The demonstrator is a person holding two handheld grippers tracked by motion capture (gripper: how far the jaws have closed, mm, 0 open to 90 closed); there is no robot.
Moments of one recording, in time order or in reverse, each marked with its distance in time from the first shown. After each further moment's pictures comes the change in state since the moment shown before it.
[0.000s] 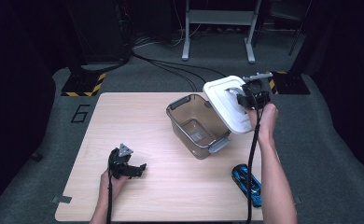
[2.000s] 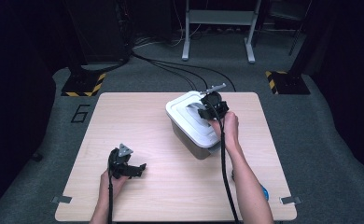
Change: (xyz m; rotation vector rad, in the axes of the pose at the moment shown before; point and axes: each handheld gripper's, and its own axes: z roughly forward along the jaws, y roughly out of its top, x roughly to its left) left arm 0.000 0.000 0.000 -0.001 0.006 -0.009; right arm 0.108 -0.004 0.043 0.090 0.246 -0.130
